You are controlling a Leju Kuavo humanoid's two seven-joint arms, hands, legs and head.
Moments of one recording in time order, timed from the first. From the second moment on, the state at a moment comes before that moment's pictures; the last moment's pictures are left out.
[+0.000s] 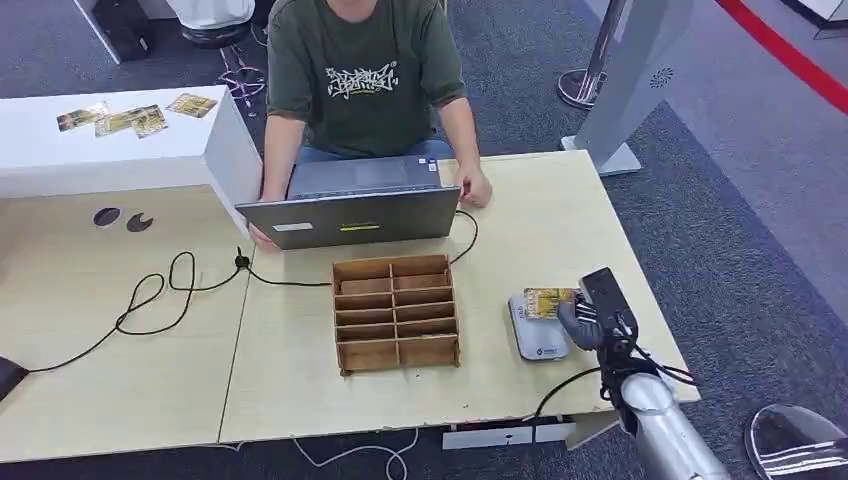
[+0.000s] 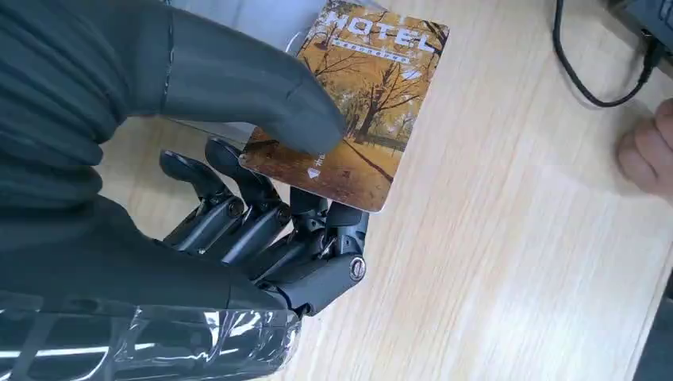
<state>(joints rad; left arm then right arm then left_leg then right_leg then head) 0.05 0.06 -1.09 -0.02 1.21 -0.25 -0.07 -0.16 -0.22 0.25 -1.08 0.20 -0.03 -0.07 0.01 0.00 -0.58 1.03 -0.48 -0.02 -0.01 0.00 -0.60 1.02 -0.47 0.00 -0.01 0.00</state>
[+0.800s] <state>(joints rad) 0.05 0.06 -1.08 -0.02 1.20 -0.26 -0.07 -0.13 -0.25 0.27 -1.11 0.22 -0.01 -0.05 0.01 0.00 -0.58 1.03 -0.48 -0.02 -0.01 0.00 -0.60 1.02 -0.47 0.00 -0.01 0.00</state>
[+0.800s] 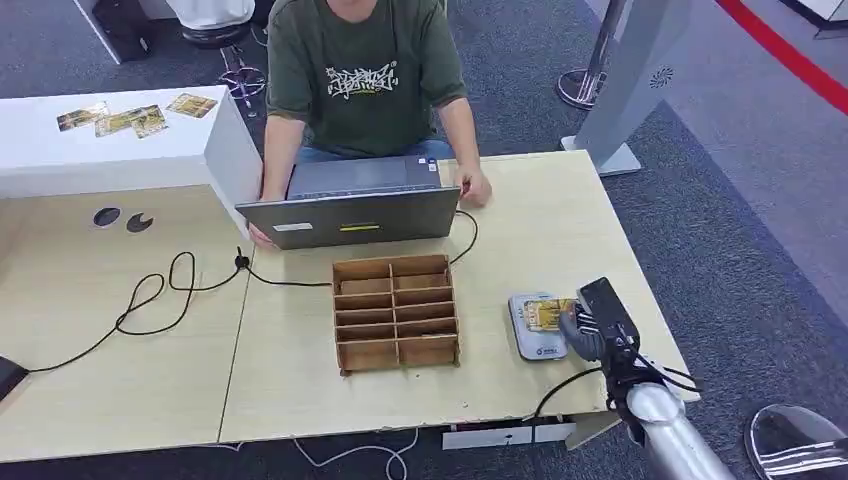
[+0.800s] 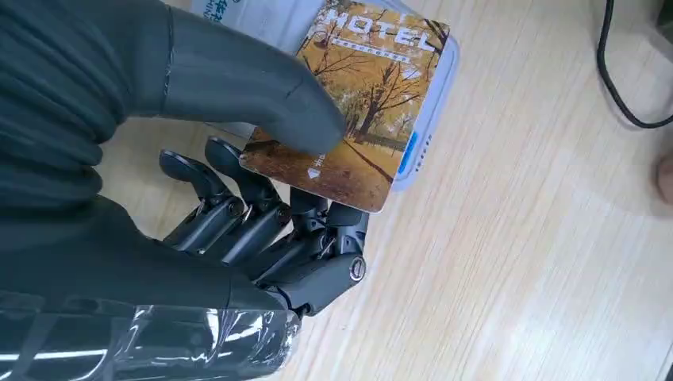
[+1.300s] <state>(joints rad) 0.05 0.06 -1.08 -0.02 1.19 -0.26 -0.07 -0.18 -0.28 0.33 -1.08 0.32 -0.01 0.00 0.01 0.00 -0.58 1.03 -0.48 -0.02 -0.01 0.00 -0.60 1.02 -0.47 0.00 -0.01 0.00</state>
